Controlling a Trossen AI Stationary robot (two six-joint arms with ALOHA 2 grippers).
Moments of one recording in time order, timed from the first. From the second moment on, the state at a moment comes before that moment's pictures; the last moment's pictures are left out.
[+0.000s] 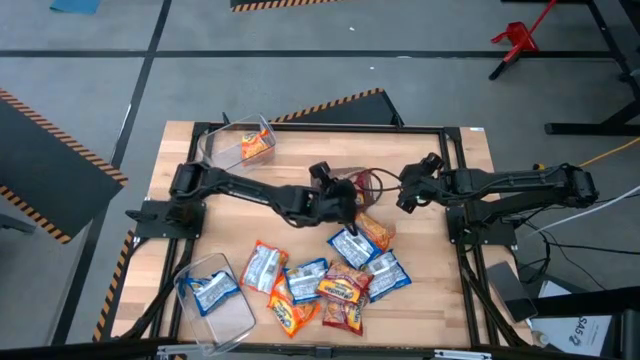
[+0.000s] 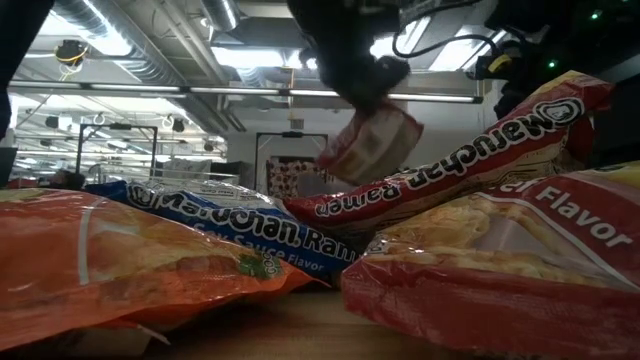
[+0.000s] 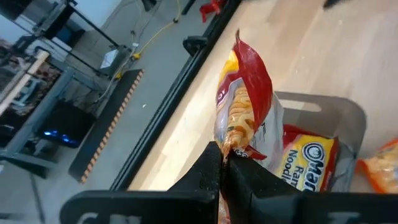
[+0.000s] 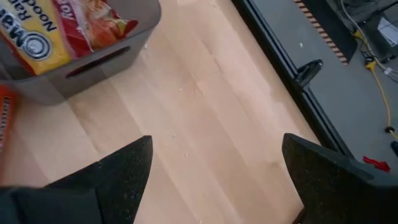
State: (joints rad) left arm -0.10 1.99 1.62 -0.46 -0.92 -0.10; right arm -0.05 1.02 0.70 -0.80 0.61 0.29
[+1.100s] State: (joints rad) left arm 0.00 2.09 1.62 -0.41 -0.70 -0.20; right arm -0.05 1.02 0.70 -0.79 0.55 0.31
